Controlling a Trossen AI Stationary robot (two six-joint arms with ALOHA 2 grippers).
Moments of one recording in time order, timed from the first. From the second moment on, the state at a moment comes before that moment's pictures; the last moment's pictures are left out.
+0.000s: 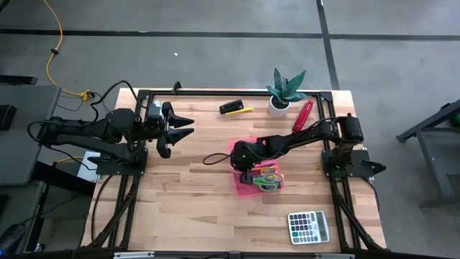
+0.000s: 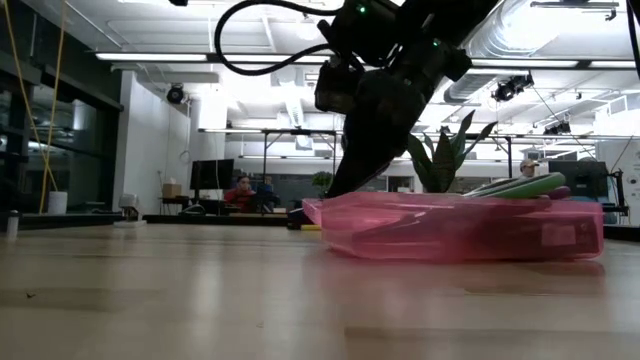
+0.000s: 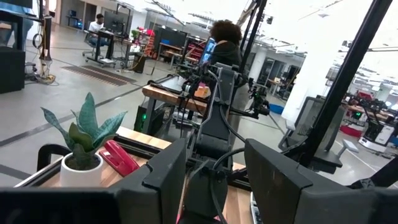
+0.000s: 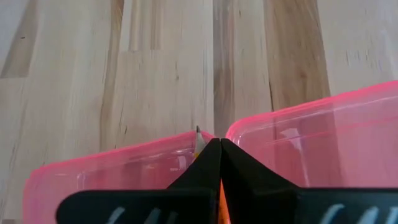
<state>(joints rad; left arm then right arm) 0.05 0.77 0.77 0.07 -0.19 -0.26 0.05 1.86 1.15 -0.24 -0.13 0.10</state>
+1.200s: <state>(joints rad) 0.04 0.77 0.77 0.06 -0.19 -0.26 0.10 1.84 1.15 -0.29 -0.13 0.07</state>
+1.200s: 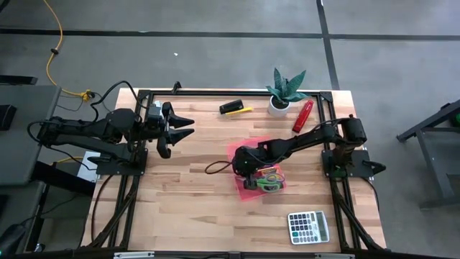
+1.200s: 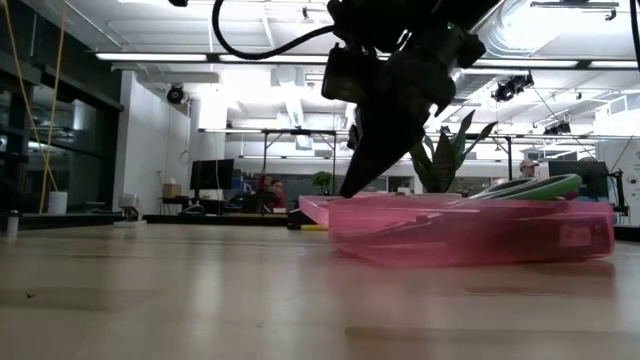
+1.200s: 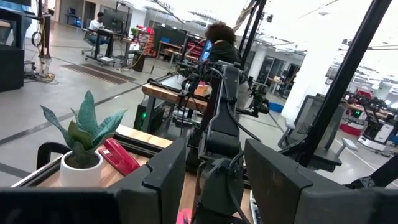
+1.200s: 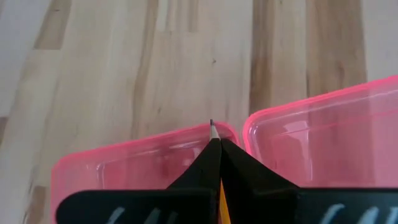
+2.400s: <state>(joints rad) 0.05 0.77 0.77 0.04 -0.18 -0.26 0.14 1.83 1.14 -0.36 -0.24 -0.01</state>
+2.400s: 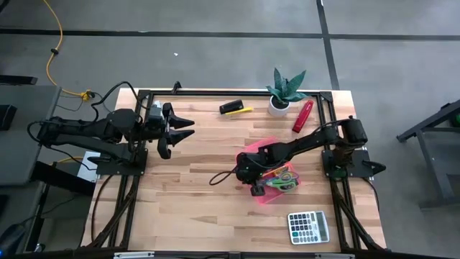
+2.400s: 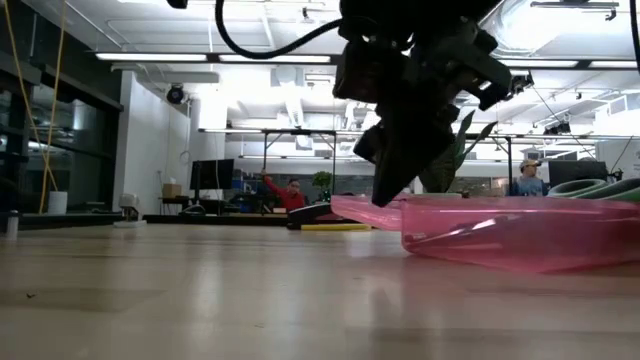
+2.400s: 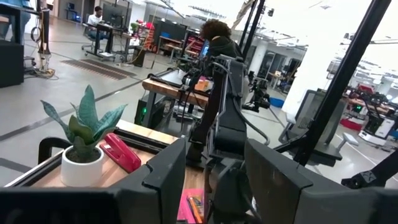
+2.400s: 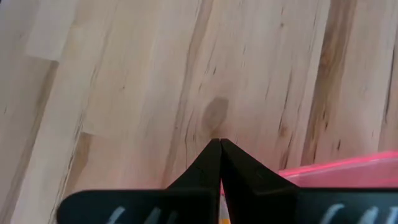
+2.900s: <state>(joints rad) 0.05 0.77 0.77 0.04 -0.18 -0.29 0.14 1.80 1.20 -0.64 -0.10 -0.11</state>
